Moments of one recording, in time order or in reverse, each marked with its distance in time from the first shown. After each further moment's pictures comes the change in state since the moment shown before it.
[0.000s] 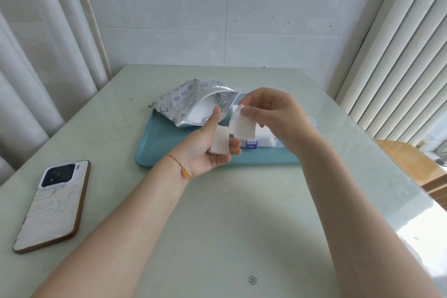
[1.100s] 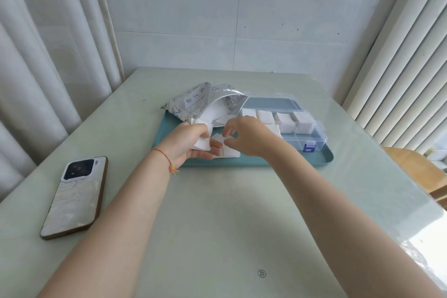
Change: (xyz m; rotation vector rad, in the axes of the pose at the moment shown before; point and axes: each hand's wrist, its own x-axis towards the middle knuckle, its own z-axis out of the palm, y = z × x) left_hand -0.023 0.016 -0.040 0.228 0.267 0.117; right_hand 0.022 0.023 0.060 -0.905 -0.288 0.064
